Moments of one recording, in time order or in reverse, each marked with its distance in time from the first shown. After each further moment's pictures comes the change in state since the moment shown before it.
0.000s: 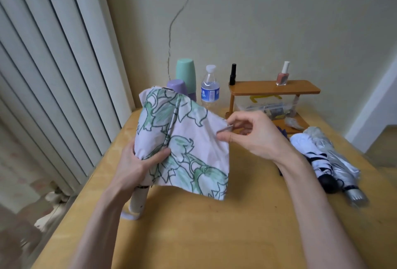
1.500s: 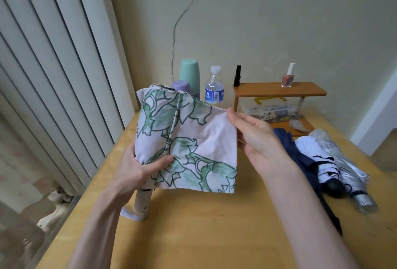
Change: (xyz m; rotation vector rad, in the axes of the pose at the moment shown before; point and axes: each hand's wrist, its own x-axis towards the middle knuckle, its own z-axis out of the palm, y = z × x) left_hand -0.003 -0.001 -0.011 -0.029 -0.060 0.007; right_hand 0.008 -0.017 0.037 0.772 0.363 0.500
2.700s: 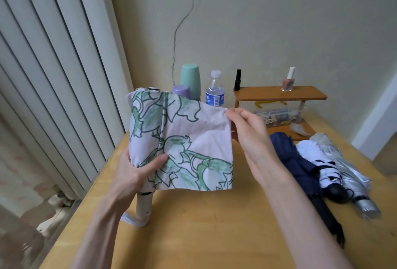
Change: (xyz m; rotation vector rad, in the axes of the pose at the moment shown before) left_hand -0.001 0.000 -0.002 -0.077 0.076 -0.005; right_hand -0.002 0.002 0.008 -0.222 -0.062 -0.274
